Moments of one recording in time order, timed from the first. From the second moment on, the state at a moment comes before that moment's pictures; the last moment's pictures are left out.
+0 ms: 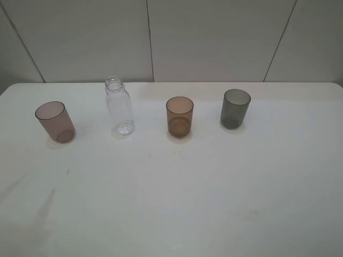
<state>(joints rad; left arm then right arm) -0.10 0.84 -0.79 -0.24 0.34 0.30 -0.06 0.00 -0.52 -0.01 1.06 -0.03</state>
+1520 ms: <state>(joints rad) -0.06 0.09 -0.50 -0.08 1.06 0.02 -0.06 0.00 -0.52 -0.01 1.06 -0.03</state>
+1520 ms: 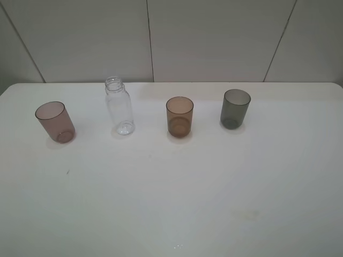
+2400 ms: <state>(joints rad) -0.06 -0.01 -0.50 -0.08 1.06 0.02 -0.06 0.00 -0.52 -0.01 1.06 -0.03</state>
